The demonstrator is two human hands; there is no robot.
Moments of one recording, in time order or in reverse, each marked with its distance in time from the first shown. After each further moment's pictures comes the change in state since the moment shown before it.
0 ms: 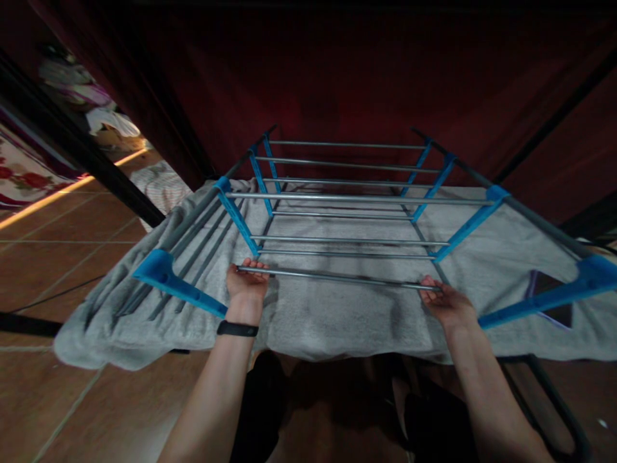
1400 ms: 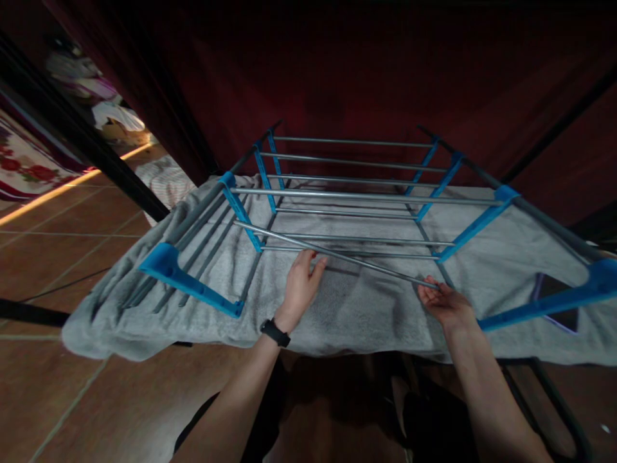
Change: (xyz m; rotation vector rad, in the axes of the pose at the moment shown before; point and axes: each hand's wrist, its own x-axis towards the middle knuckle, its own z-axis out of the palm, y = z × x) left_hand -0.036 -0.086 -0.003 1.286 -0.736 1.016; right_hand -0.003 0.006 0.003 0.020 -0.028 0.031
